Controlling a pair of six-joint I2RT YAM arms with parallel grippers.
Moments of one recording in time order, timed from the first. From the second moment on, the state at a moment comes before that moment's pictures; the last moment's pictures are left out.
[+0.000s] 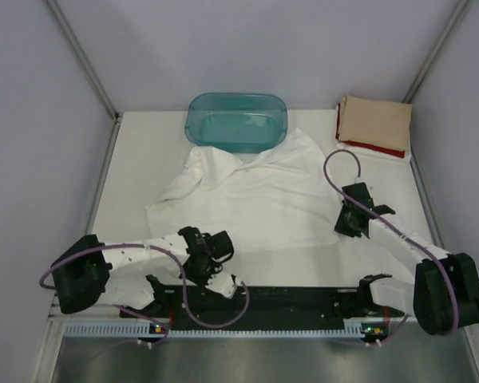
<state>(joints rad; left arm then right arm) -1.09 1.28 0.63 -0.98 0.07 0.94 0.23 1.17 0.55 -0.49 0.16 0.58</state>
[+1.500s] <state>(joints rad) -0.30 1.72 1.32 -0.42 0.00 0.95 0.21 1.76 1.26 -0.59 0.25 0.35</state>
